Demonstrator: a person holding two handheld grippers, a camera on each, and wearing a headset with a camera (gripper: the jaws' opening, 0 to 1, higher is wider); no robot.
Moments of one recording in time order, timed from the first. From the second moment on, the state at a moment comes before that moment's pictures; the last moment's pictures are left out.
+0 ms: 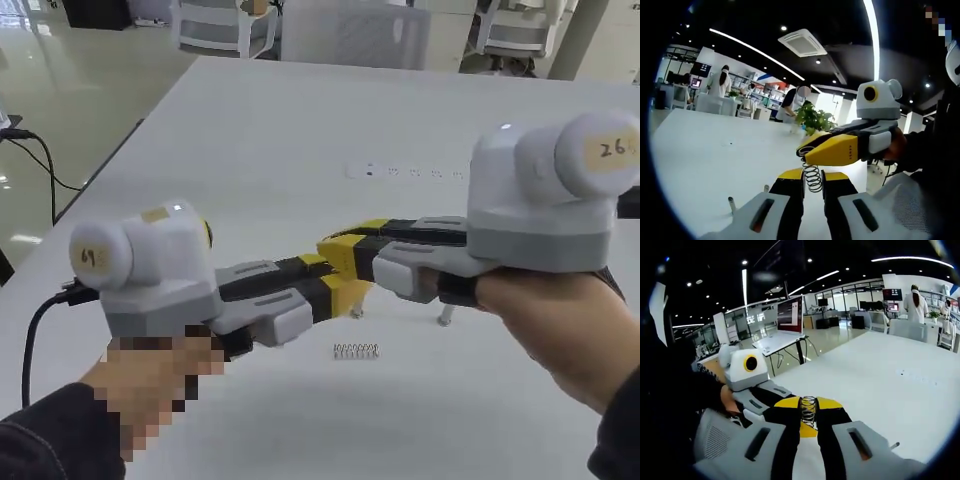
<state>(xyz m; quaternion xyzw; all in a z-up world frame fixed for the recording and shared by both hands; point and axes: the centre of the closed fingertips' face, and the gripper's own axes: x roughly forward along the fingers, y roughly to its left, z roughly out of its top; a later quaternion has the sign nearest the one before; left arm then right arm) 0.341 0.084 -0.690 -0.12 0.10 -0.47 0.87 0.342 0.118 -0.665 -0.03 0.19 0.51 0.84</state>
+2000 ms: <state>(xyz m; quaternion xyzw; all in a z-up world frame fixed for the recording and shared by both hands) 0.321 0.076 -0.738 0.25 0.09 -0.49 0.83 0.306 0.089 -0.713 -0.21 0.34 0.51 0.76</state>
